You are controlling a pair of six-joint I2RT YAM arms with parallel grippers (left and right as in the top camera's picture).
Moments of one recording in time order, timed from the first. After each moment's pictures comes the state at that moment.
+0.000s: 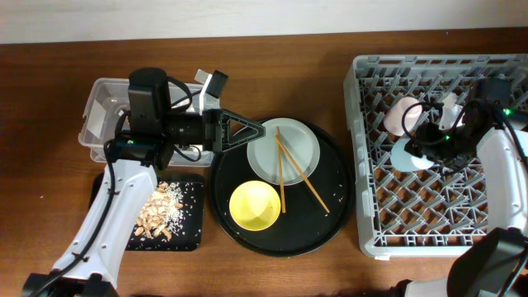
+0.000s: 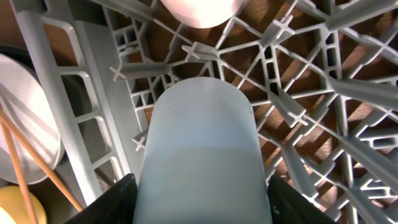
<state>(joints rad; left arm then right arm) -0.15 1.49 1.13 -0.12 1.41 -0.54 -0.34 1.61 1.33 -1.08 -0.24 -0.02</state>
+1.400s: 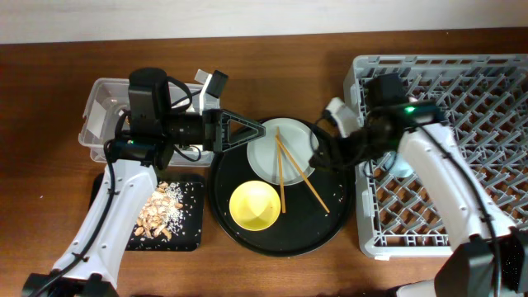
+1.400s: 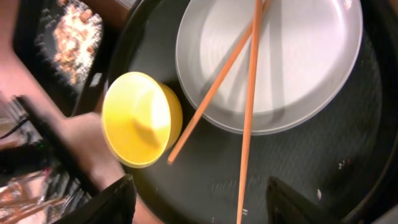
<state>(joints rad) -0.15 1.49 1.13 -0.12 1.41 -0.54 0.19 1.61 1.32 -1.03 -0.57 -0.21</state>
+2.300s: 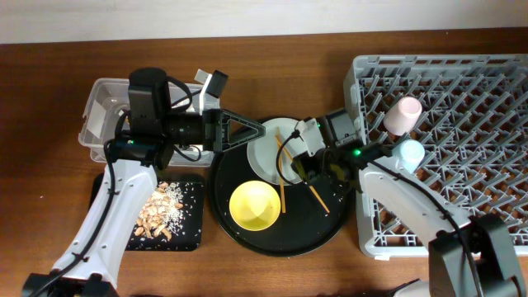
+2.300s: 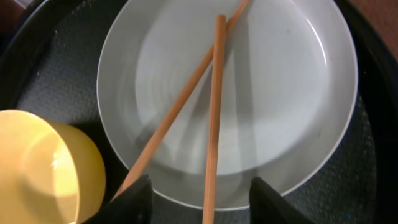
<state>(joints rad) -0.15 1.49 1.13 -0.12 1.41 -0.54 0.38 1.61 0.97 -0.43 -0.26 -0.06</state>
